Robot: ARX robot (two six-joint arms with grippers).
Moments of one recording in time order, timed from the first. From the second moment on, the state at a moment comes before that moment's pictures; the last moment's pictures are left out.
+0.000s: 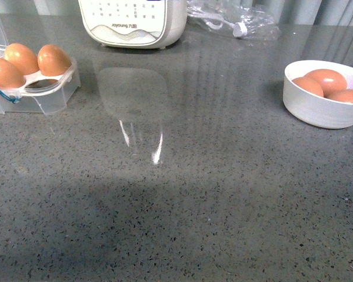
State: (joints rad) left arm 0.00 0.00 0.03 0.00 0.00 0.00; right arm 0.65 1.90 1.39 0.27 -0.40 0.08
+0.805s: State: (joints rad) left arm 0.00 0.00 0.03 0.00 0.00 0.00; right arm 0.70 2.09 1.53 0.21 -0.32 0.14
